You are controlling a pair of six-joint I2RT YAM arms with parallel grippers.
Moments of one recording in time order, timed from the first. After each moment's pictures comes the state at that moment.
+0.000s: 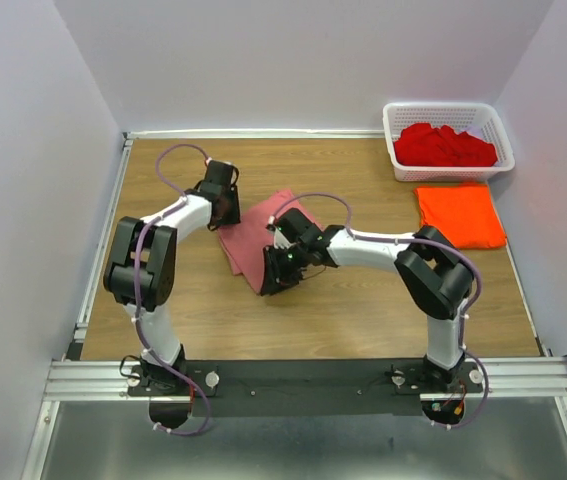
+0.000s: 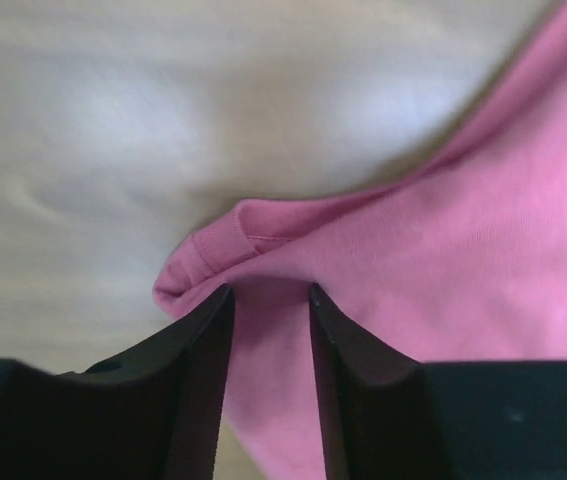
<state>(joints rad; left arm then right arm) -0.29 1.80 1.14 -0.30 -0.07 -0.34 0.86 1.92 1.19 -0.27 -0.46 0.66</state>
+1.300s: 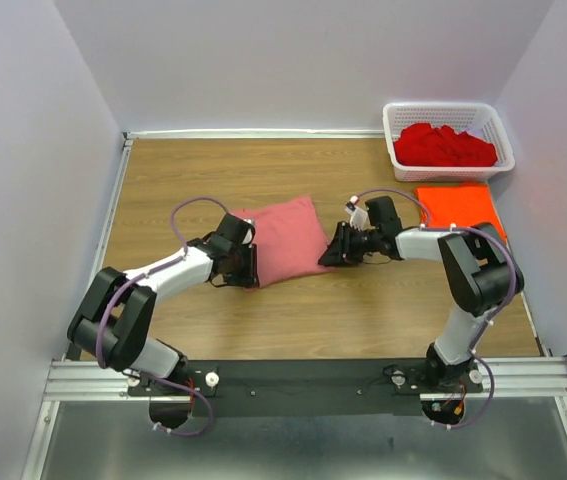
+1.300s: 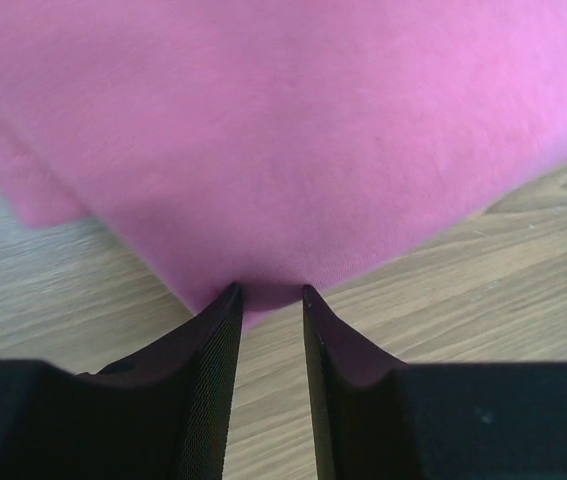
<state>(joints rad) -0.52 1.46 0.73 -0.35 0.15 -0.50 0.35 1.83 0.85 0.10 -0.72 0.54</state>
